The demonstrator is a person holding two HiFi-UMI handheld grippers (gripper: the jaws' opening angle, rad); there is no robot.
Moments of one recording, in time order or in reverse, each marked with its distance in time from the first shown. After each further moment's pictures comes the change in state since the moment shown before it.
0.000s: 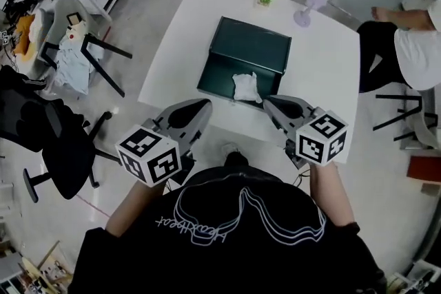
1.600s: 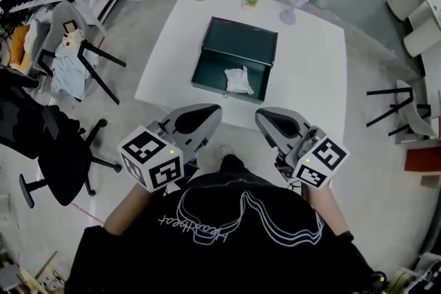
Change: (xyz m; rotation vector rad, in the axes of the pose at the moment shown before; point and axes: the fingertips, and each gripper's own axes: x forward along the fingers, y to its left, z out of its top) left arm -0.018 -0.071 -0.006 0.084 -0.029 -0.178; right arm -0.061 0.089 0.018 -0.089 -0.290 0.068
